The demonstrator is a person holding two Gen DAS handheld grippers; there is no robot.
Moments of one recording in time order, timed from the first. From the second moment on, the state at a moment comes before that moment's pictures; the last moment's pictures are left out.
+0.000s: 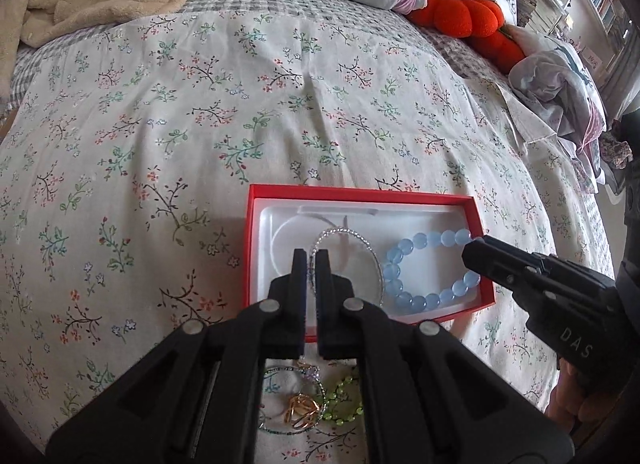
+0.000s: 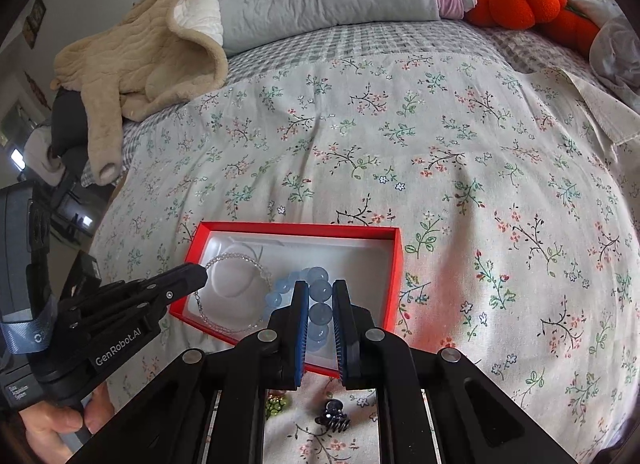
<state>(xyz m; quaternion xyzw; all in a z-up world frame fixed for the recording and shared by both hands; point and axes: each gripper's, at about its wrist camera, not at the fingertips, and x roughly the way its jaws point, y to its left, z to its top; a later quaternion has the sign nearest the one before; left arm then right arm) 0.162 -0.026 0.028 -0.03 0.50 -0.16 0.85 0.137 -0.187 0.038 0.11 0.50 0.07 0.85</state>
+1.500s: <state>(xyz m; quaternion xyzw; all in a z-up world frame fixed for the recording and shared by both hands) 0.041 0.012 -0.028 0.12 0.49 -0.20 0.84 0.025 -0.191 -0.032 -0.03 0.57 0.10 0.82</state>
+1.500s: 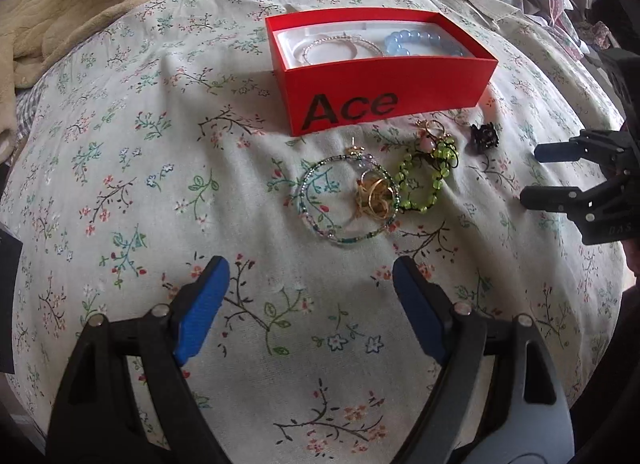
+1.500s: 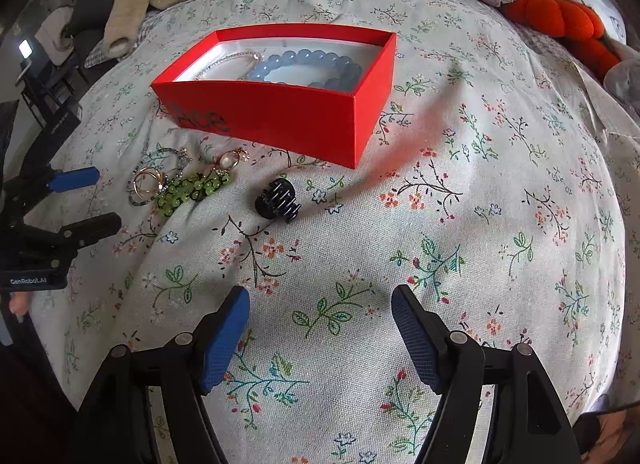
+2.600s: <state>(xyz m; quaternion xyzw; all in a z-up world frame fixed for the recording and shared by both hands) 0.073 -0.008 -0.020 0.07 0.51 -0.24 0.82 0.049 -0.181 -0.023 0.00 0.55 0.08 0.83</state>
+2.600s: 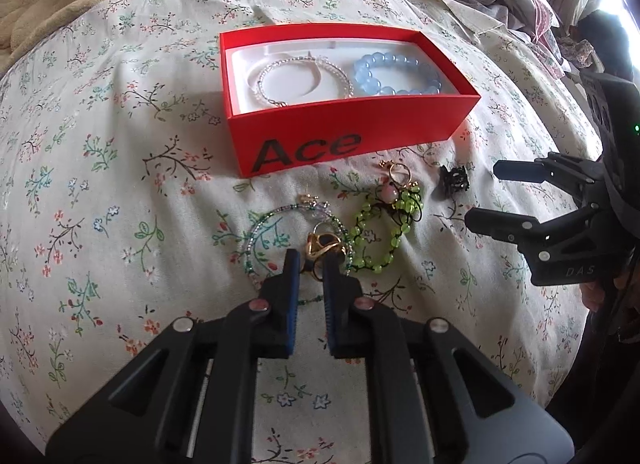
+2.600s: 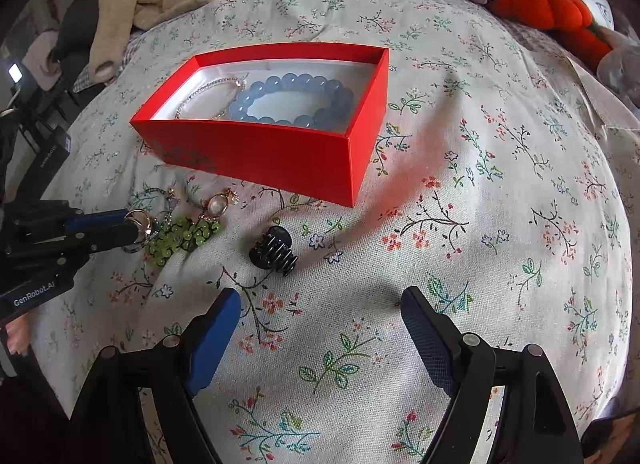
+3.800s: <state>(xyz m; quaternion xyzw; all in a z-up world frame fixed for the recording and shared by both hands) 0.063 0.013 0.004 0.04 0.50 -0.18 0.84 0.057 -0.160 -0.012 -0.01 0.53 0.11 0.84</state>
